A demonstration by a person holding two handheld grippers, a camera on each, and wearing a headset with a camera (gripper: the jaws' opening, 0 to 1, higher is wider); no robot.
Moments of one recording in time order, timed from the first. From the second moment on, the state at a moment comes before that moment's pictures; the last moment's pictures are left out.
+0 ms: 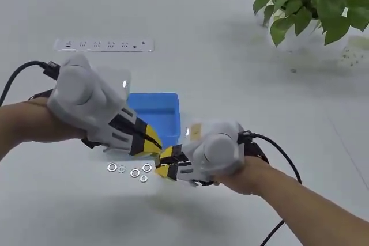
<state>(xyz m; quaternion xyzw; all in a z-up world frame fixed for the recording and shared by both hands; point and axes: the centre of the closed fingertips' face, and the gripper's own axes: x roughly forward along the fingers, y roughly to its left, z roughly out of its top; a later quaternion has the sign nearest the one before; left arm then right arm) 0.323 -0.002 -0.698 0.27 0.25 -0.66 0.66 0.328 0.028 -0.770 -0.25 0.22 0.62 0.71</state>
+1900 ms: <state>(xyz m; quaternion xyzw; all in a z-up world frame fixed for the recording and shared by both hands) 0.397 0.015 -0.649 0.32 0.22 -0.63 0.67 0.411 0.046 -0.716 -0.27 0.17 0.61 0.73</state>
